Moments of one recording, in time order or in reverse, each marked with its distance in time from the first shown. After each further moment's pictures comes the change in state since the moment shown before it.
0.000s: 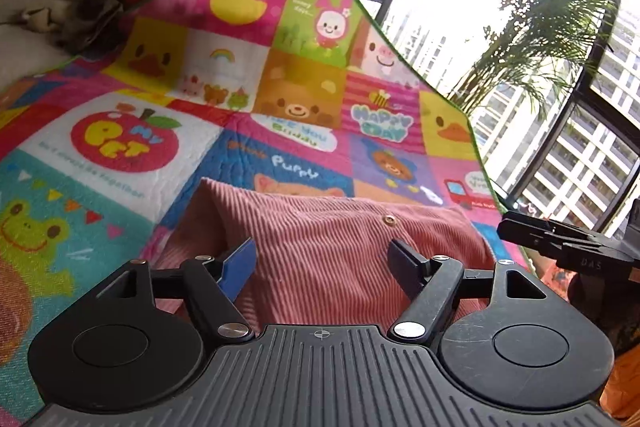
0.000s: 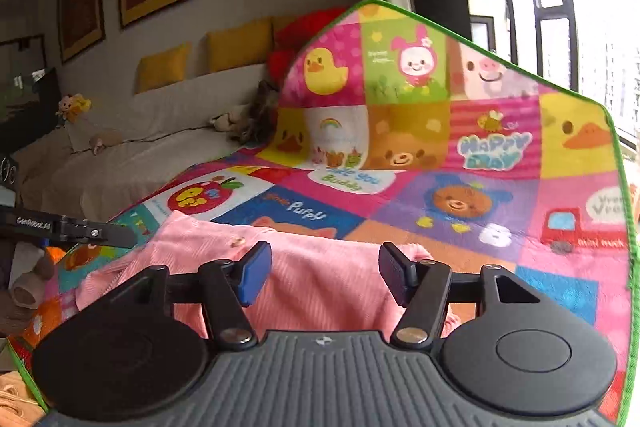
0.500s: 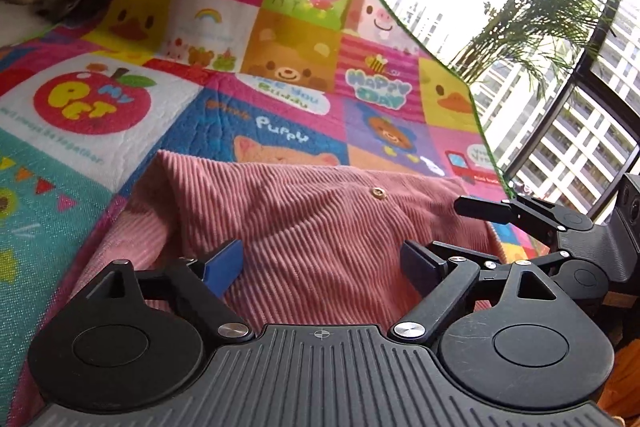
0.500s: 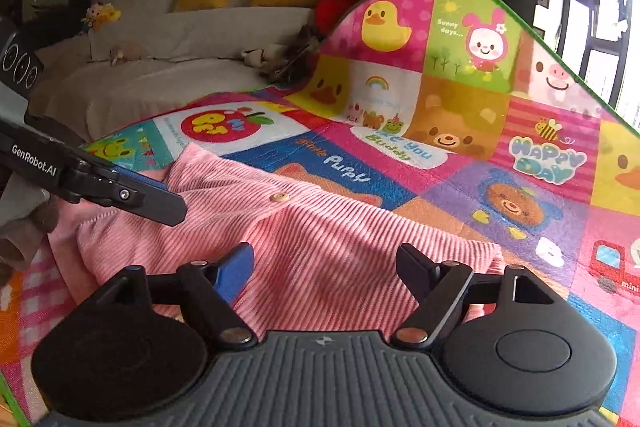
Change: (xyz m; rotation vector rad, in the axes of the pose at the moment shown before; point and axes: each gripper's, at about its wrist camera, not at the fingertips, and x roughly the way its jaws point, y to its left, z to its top) left arm 0.035 0.001 -0.011 0.001 0.076 -0.034; right arm 0.054 0.029 -0.013 -0.166 0.109 -0.003
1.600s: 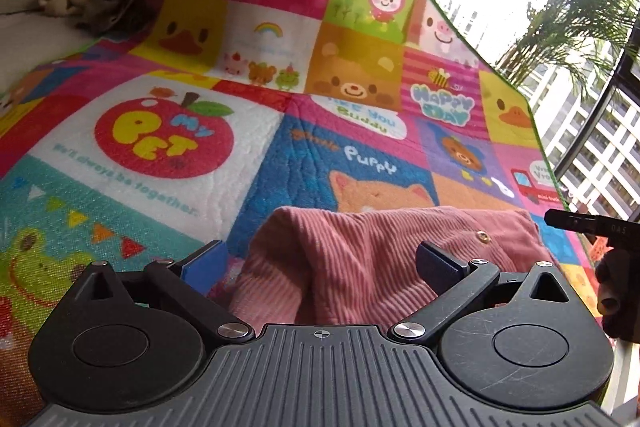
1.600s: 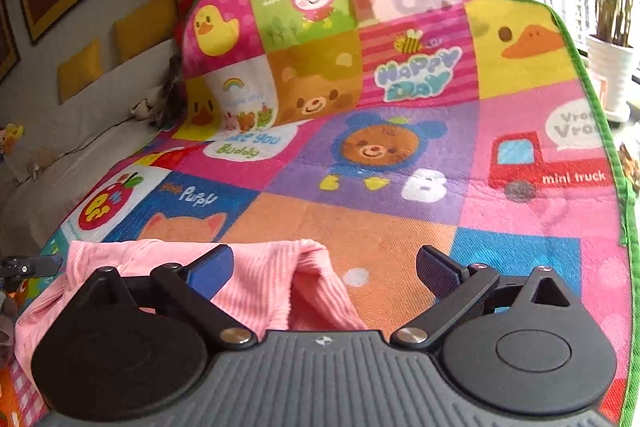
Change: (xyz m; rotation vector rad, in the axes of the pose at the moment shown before) left arm 0.009 0.060 0.035 -0.005 0.019 0.163; right arm 0.013 -0.134 -0.013 0.472 0.081 -0.129
